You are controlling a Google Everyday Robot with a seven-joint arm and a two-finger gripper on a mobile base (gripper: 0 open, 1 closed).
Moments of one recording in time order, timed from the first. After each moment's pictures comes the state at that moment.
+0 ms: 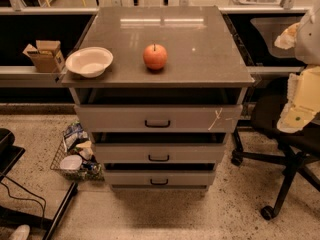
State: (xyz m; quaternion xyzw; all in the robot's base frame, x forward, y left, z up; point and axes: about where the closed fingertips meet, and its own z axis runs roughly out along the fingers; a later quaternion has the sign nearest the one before) arm 0.438 -0.217 0.976 -0.60 0.78 -0.03 0.16
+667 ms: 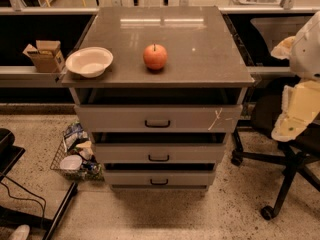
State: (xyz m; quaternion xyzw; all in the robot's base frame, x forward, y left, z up) arm 0.440 -0.215 0.955 -0.60 0.78 -0.03 0.17
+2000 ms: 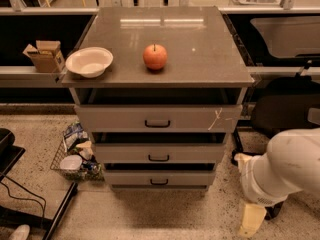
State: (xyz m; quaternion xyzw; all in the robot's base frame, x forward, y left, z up) arm 0.372 -0.204 0.687 -0.63 0.77 0.00 0.12
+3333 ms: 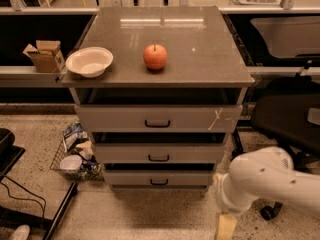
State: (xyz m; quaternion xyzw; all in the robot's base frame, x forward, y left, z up) arm 0.379 -0.174 0.562 -0.64 0.76 0.05 0.08
